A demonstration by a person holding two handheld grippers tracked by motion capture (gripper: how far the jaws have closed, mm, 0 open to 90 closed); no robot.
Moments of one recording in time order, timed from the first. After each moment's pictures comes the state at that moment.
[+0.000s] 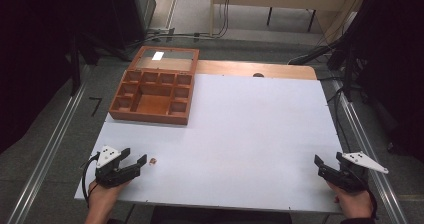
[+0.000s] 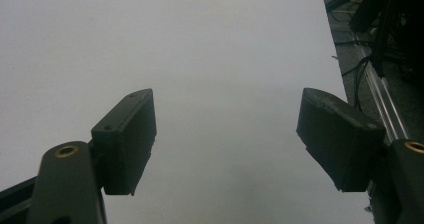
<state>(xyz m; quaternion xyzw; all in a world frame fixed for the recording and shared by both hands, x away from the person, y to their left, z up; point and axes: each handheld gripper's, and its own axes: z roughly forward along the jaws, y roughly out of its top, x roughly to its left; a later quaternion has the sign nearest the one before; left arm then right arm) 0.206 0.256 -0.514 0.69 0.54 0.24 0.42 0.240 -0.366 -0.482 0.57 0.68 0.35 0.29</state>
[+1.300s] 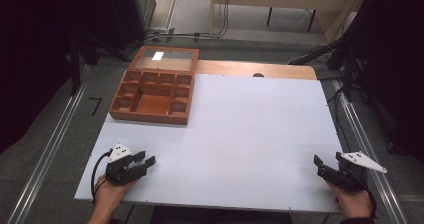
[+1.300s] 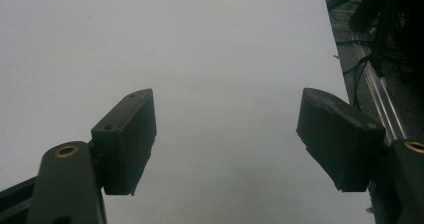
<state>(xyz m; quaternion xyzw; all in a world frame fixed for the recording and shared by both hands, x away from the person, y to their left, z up) 0.219 0.240 -0.519 0.73 0.52 0.18 0.41 0.241 -0.364 -0.483 0.57 0.69 0.34 0.30</state>
